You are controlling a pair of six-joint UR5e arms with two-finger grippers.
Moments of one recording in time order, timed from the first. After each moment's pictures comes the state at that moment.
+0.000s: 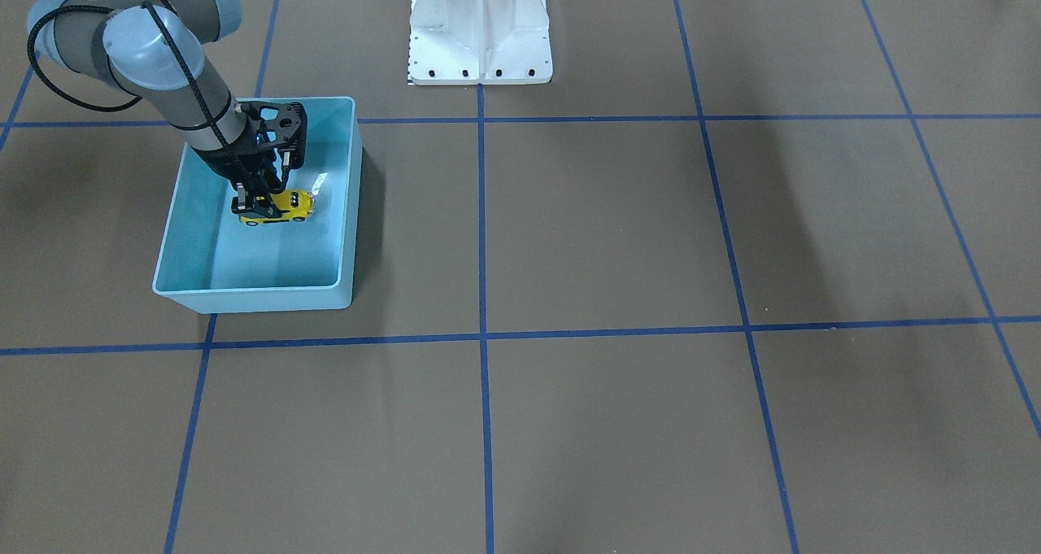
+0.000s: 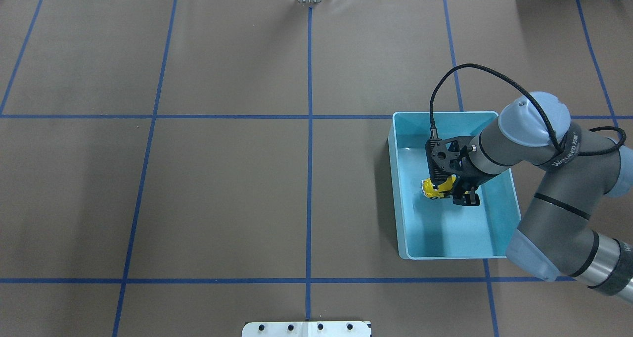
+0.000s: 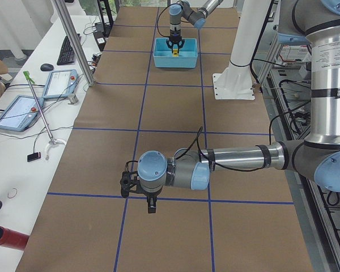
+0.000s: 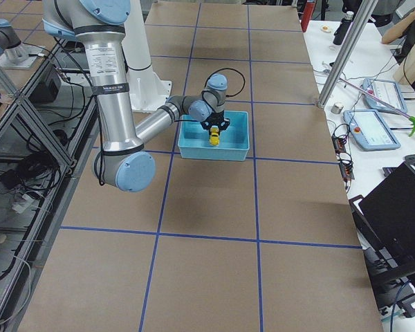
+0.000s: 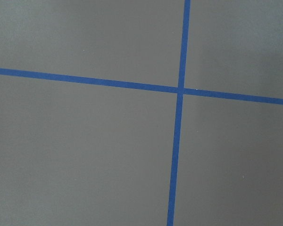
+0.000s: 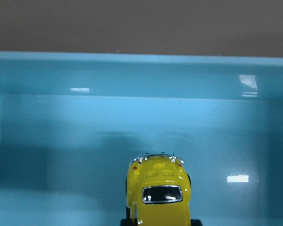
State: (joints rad) left arm -1.62 -1.46 -1.59 -1.77 -2.44 -0.14; right arm 0.65 -1.38 1.90 -1.39 2.04 -0.50
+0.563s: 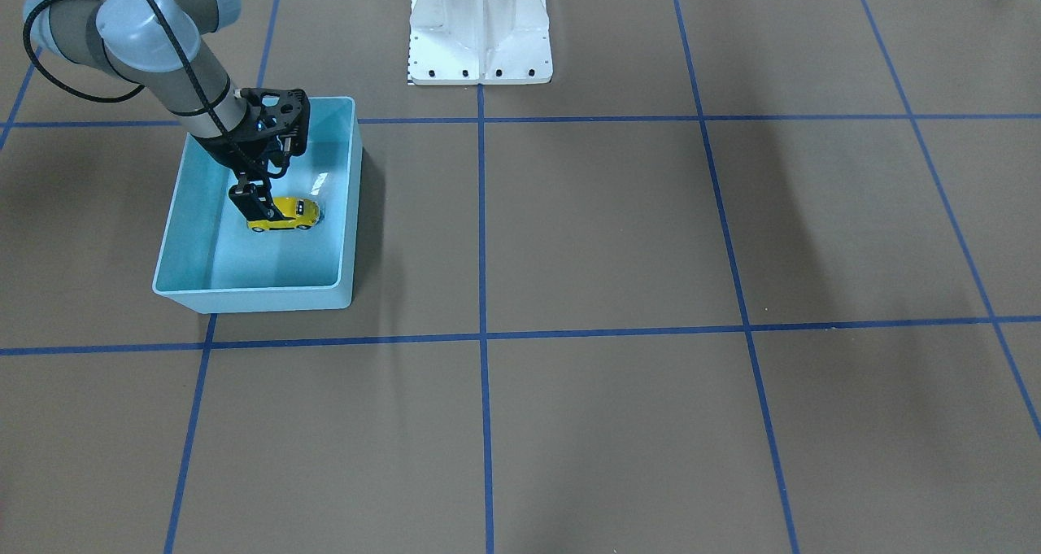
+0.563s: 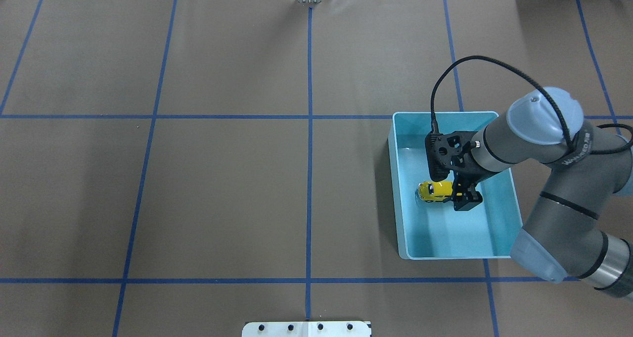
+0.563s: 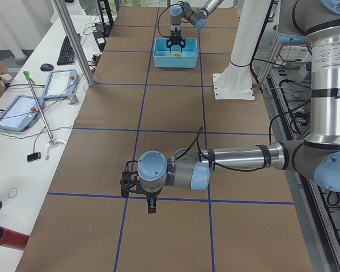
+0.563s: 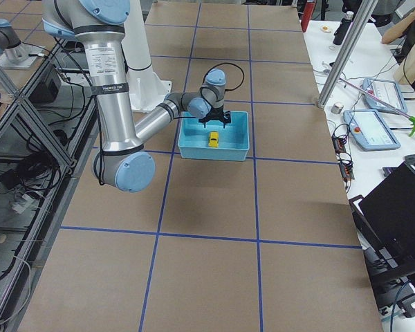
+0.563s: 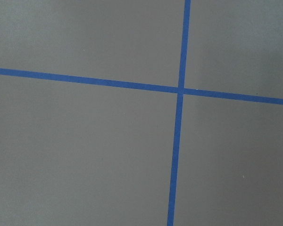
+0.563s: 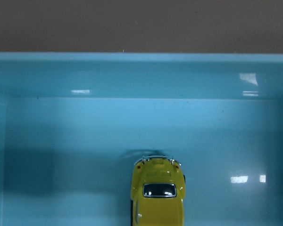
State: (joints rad) left arm -1.62 -1.47 -1.59 -1.77 -2.44 -0.14; right arm 0.67 -1.38 1.96 -1.36 2.05 -0.47
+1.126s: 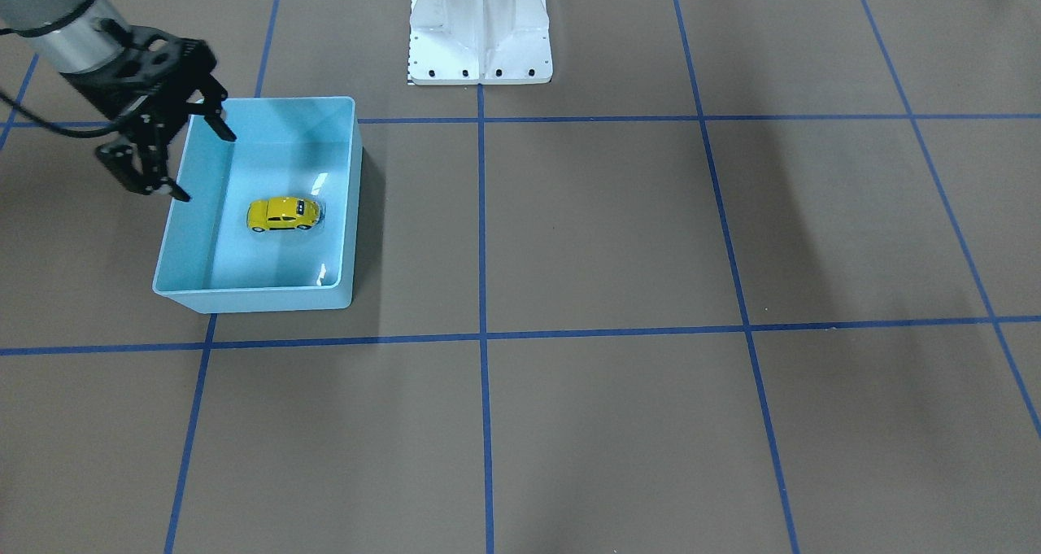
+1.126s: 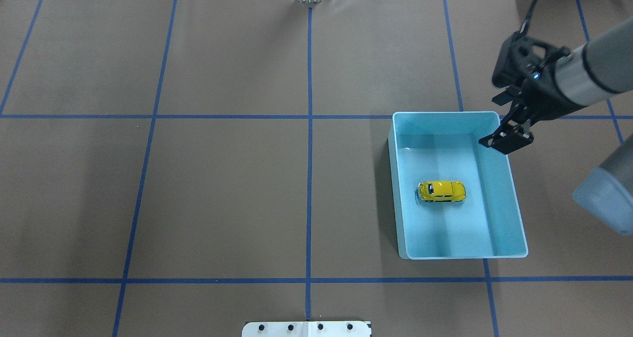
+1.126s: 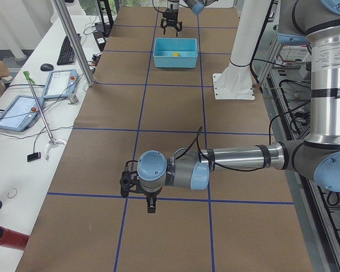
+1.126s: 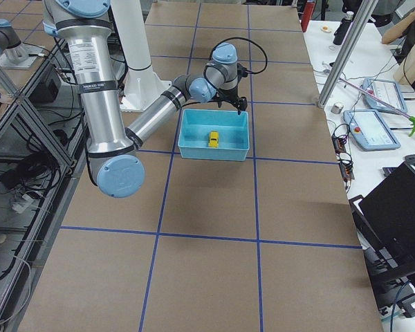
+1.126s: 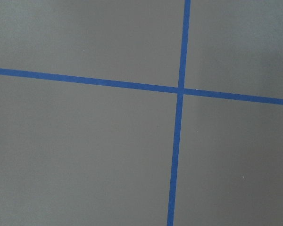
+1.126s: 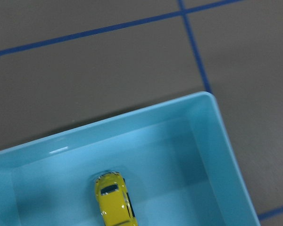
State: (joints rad) left arm -1.62 -1.47 -1.59 -1.77 -2.44 -0.14; right arm 1.01 -1.39 2.11 -1.53 2.23 -0.10
